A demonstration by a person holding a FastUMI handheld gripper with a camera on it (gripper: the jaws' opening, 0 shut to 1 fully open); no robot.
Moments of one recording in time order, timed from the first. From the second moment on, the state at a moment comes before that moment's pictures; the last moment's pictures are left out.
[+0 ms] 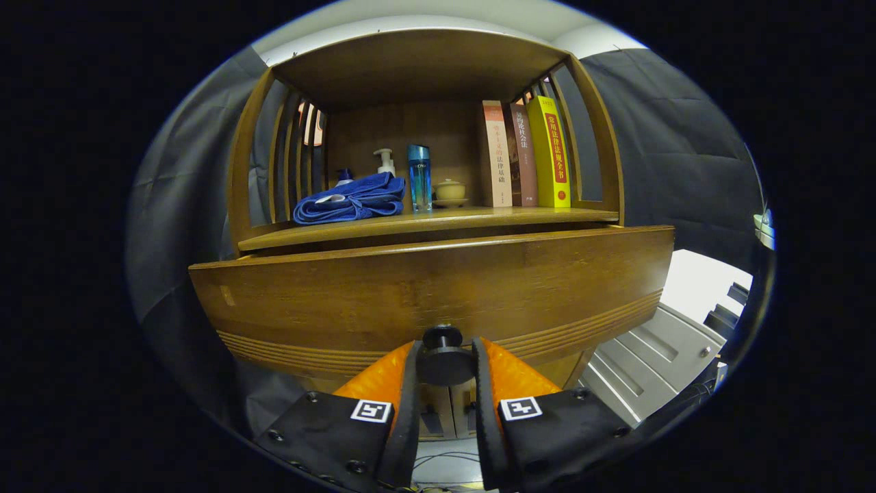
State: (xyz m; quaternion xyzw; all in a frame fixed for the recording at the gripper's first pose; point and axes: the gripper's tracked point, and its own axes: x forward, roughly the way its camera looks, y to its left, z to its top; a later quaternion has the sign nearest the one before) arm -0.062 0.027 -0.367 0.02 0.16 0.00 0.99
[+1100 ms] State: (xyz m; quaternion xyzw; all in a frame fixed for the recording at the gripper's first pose) arm -0.116 0.021 -0.366 0.01 0.17 0.00 0.99
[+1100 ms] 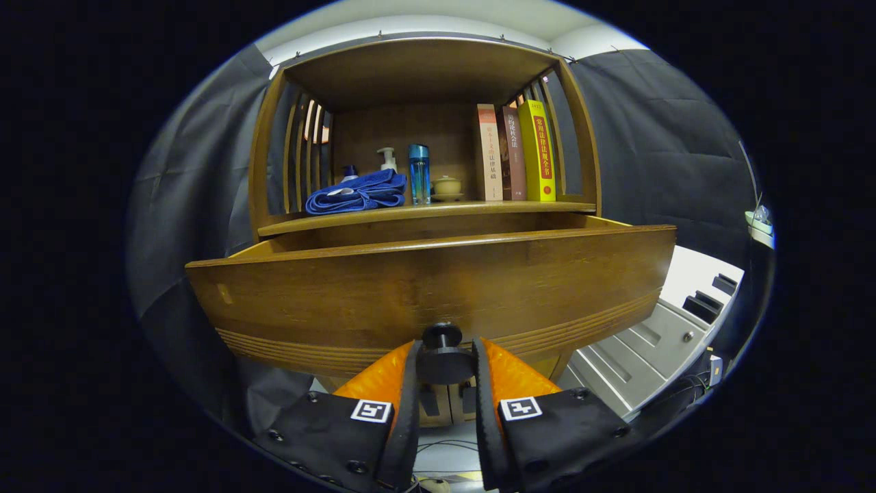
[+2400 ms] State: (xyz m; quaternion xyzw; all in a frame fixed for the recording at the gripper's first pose) arm -0.148 -0.002 -0.355 0.04 0.20 -0.04 0.98
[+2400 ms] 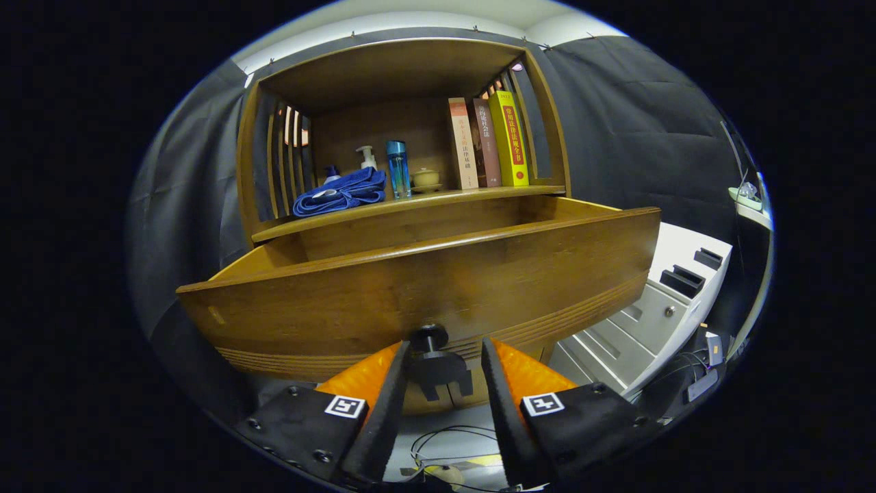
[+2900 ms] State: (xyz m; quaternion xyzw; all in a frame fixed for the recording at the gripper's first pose) arm -0.121 -0.018 -0.244 0.02 0.17 -0.03 0.99
